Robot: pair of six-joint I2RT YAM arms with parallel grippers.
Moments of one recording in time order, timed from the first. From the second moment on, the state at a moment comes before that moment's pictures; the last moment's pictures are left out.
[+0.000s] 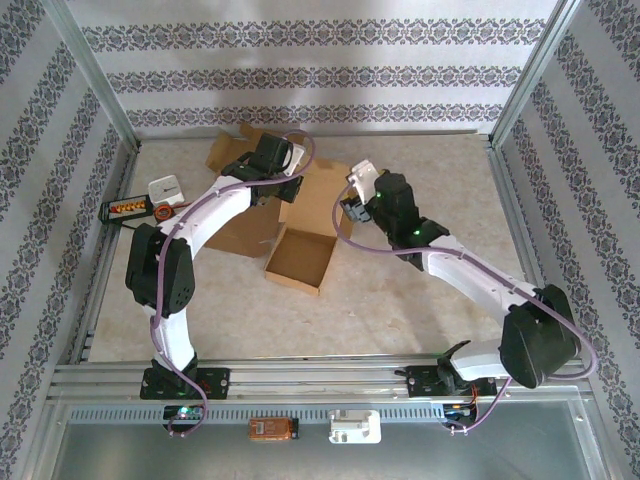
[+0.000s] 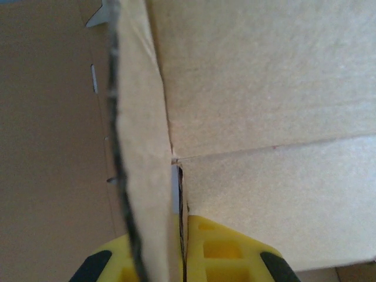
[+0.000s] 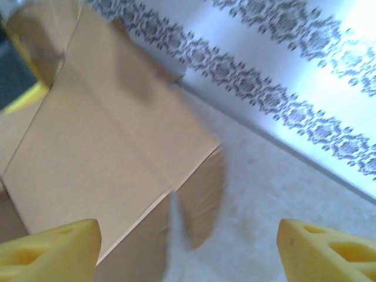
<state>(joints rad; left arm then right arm) -0.43 1.88 1.59 -0.55 0.00 0.01 0.52 1.36 0.99 -0.02 0.17 -0.27</state>
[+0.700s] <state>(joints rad) -0.43 1.80 1.49 -0.44 0.00 0.09 0.39 1.69 1.50 -0.64 -0.26 -0.18</state>
